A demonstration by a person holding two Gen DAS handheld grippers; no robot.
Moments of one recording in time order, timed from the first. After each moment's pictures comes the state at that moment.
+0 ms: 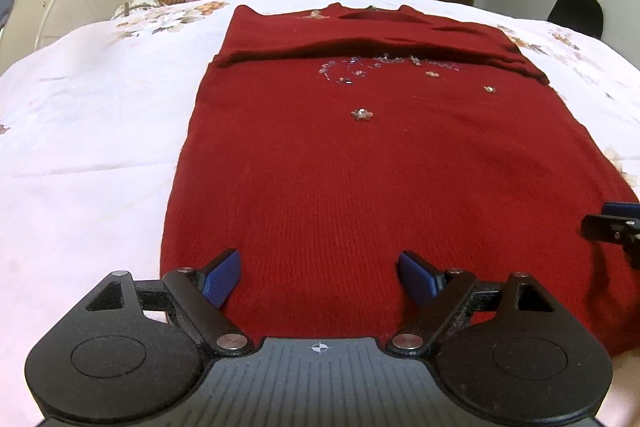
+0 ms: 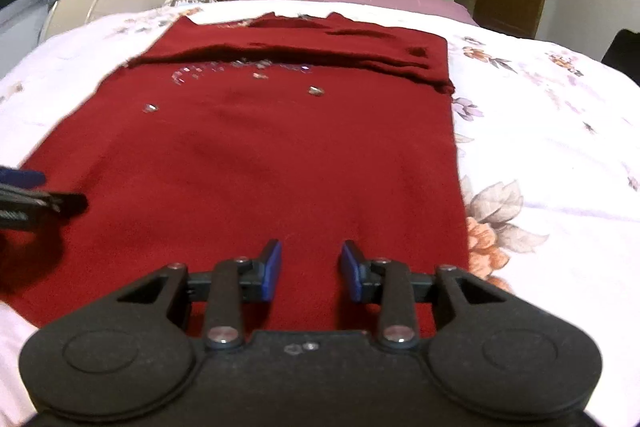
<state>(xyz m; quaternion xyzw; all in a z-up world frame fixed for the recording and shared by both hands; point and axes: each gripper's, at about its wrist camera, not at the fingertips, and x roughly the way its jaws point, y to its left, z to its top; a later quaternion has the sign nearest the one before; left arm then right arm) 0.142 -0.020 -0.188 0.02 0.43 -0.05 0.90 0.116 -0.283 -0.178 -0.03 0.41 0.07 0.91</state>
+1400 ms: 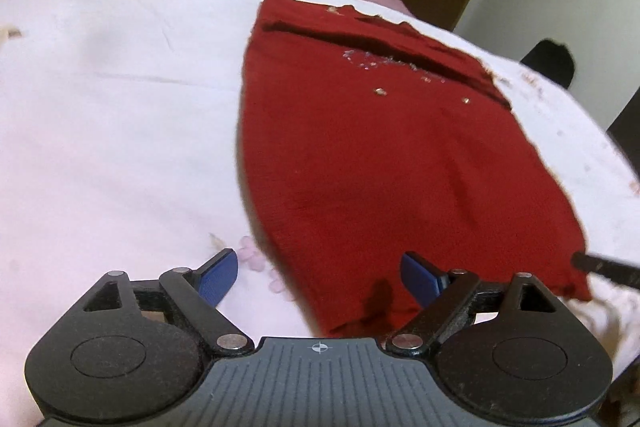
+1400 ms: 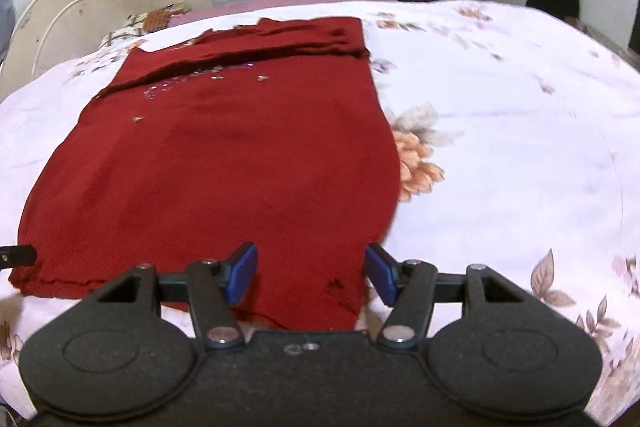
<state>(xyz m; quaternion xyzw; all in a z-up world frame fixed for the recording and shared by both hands) 0.077 0.068 -0.195 -0.12 0.43 -0.11 0.89 0.045 -0.297 -0.171 0.04 0.40 -0.05 0.91</state>
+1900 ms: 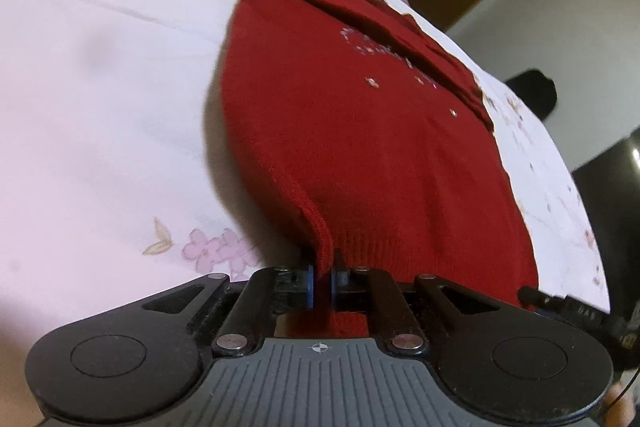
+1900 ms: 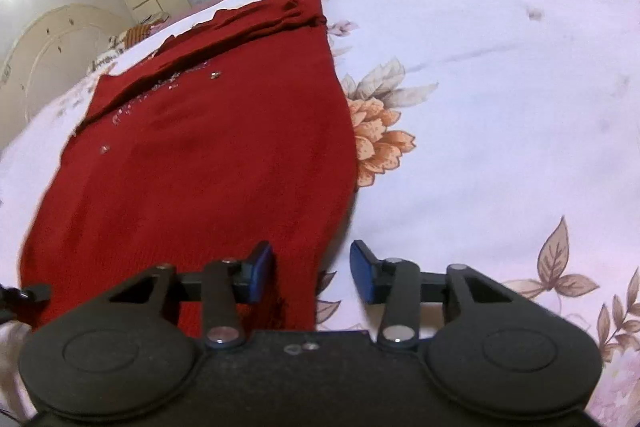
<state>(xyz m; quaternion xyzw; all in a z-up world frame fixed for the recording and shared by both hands) 0.108 0.062 -0.217 -0.22 0.48 -0.14 0.84 0.065 -0.353 -0.187 0.17 0.43 -0.04 0.88</state>
